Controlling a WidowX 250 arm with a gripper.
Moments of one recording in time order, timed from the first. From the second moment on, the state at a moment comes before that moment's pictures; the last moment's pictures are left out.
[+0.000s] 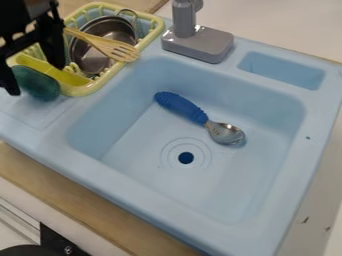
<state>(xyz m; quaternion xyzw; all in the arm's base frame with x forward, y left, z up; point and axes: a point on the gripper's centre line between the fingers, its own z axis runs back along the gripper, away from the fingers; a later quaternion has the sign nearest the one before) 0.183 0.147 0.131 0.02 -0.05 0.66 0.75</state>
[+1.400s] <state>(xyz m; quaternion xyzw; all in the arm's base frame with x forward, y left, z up) 0.212 0.109 0.125 0.02 -0.04 0.41 0.91</state>
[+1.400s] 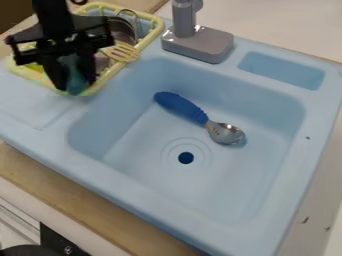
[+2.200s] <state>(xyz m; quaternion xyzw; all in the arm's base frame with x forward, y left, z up) 0.217 0.021 0.131 -0.03 -0.05 0.11 0.99</state>
